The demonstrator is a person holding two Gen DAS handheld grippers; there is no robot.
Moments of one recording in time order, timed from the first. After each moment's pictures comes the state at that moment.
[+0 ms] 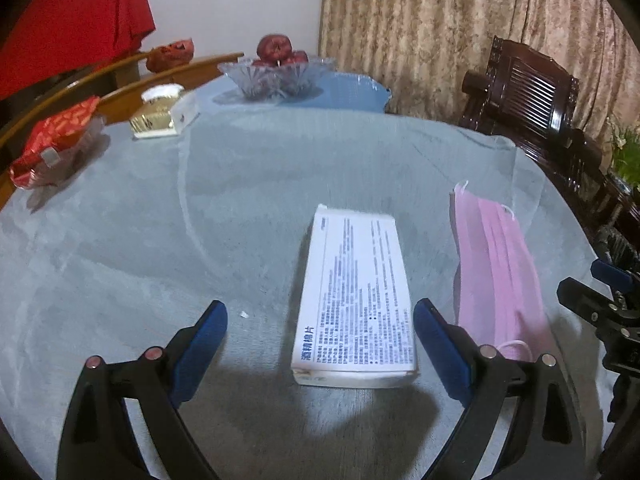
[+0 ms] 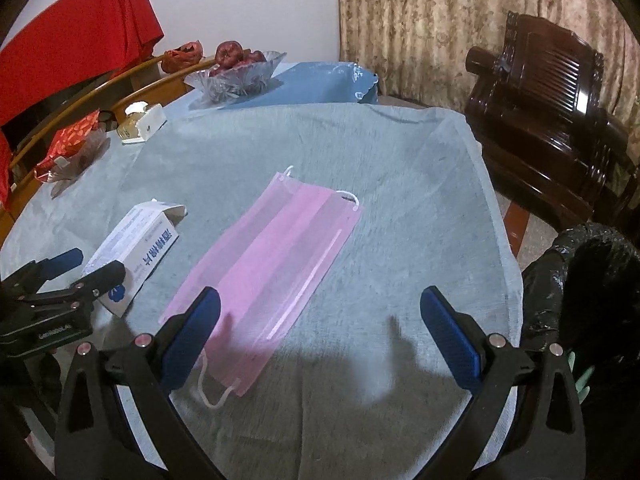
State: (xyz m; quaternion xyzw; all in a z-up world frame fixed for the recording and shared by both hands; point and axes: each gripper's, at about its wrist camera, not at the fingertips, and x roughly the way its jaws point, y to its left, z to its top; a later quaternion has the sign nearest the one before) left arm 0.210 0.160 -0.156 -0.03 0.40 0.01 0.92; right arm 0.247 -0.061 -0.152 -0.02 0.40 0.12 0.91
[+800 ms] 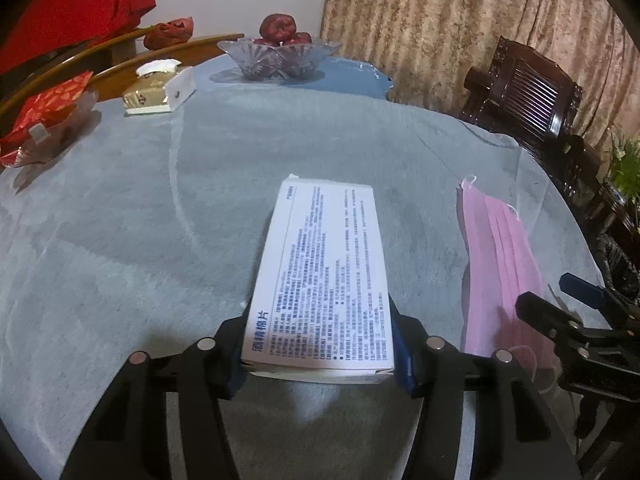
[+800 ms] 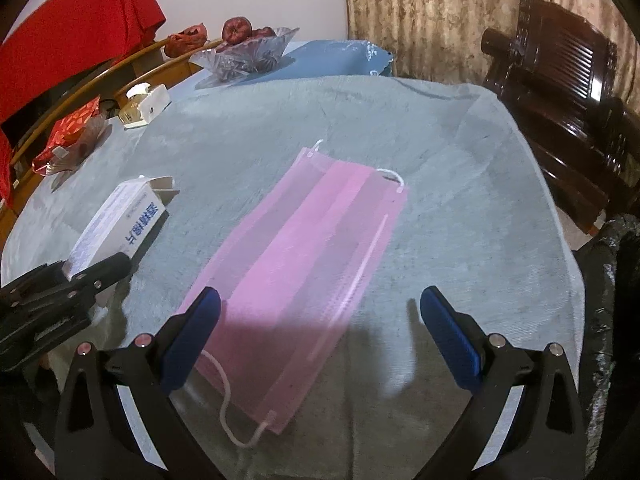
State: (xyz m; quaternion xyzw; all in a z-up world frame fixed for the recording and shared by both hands) left arm 0.216 0.173 -0.165 -0.06 0.42 0.00 0.91; right arm 0.267 -0.033 -0.177 -0.01 0.43 0.13 0.89
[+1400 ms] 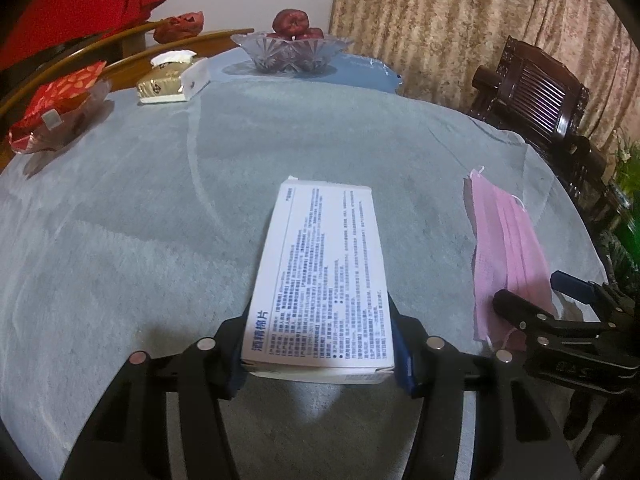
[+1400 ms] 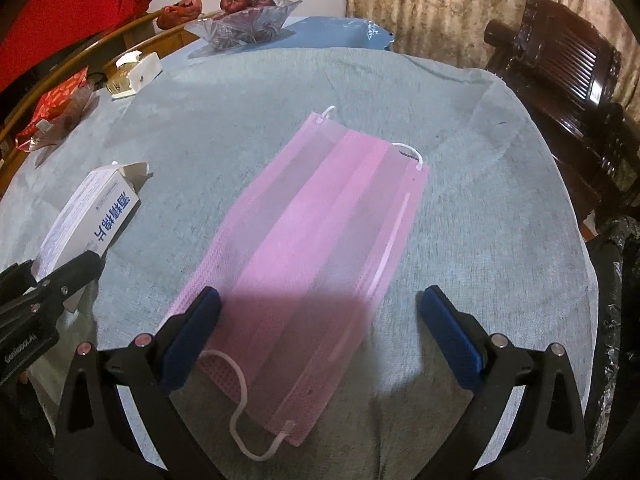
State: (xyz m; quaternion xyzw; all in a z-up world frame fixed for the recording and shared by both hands) left arm 0.206 0.182 -0.167 -0.07 0.43 0.01 0.90; right arm 0.270 -0.012 -0.191 -0.04 0.46 0.11 0.88
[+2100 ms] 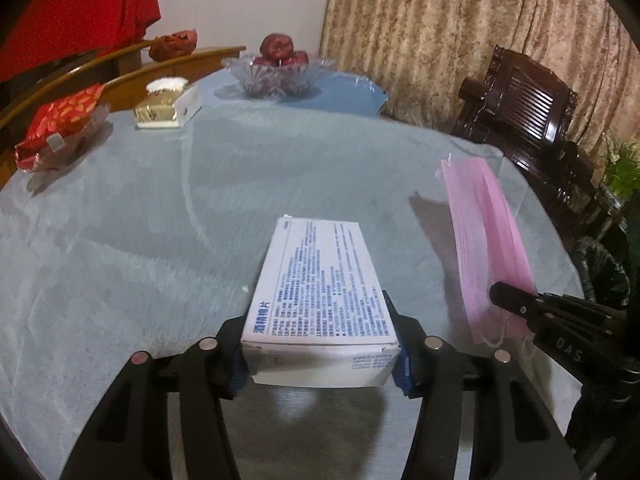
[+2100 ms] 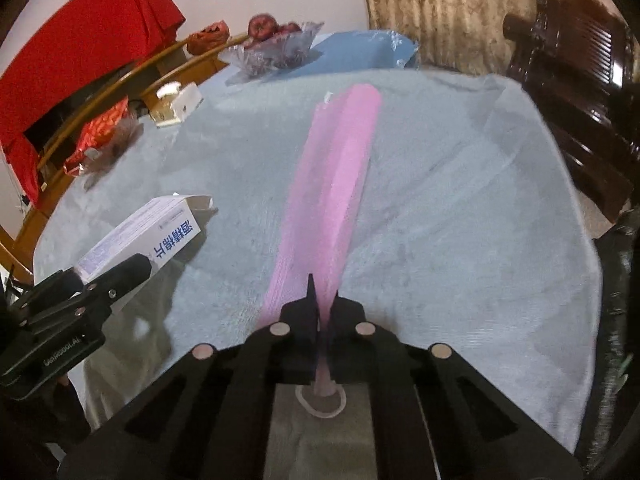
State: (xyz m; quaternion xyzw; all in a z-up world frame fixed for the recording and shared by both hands) left arm 0.187 0.157 -0.133 -0.06 0.40 0.00 0.92; right arm 0.248 -0.031 -0.154 0.02 0.44 0.18 0.88
